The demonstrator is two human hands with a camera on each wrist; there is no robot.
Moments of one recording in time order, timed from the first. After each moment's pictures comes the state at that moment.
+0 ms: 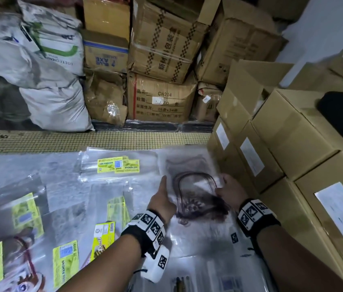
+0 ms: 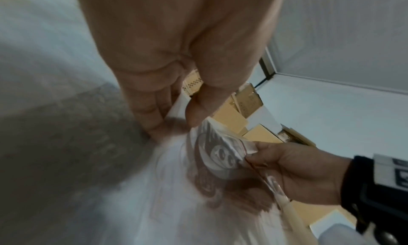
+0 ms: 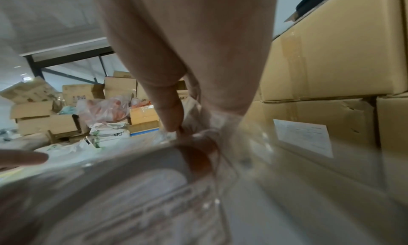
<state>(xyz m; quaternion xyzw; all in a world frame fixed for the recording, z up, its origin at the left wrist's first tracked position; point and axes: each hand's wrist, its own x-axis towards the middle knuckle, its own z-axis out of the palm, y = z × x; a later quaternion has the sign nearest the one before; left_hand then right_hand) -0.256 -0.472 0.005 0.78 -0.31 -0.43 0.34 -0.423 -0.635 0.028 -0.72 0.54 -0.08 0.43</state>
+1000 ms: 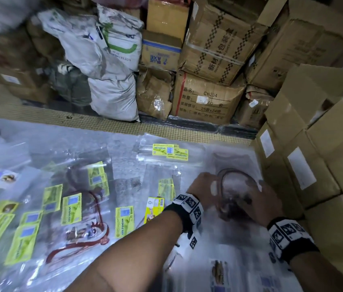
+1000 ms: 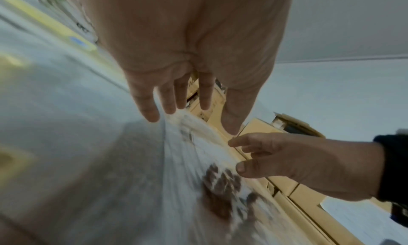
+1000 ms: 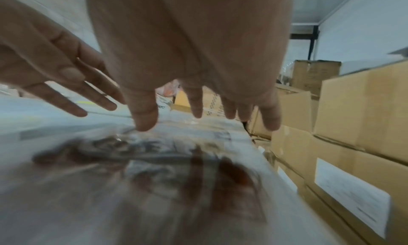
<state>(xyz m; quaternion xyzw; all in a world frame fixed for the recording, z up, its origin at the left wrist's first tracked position) -0.242 -0.445 0.027 0.77 -0.44 -0.32 0.33 -0.409 -0.574 0.015 -0.88 0.46 0.05 0.11</state>
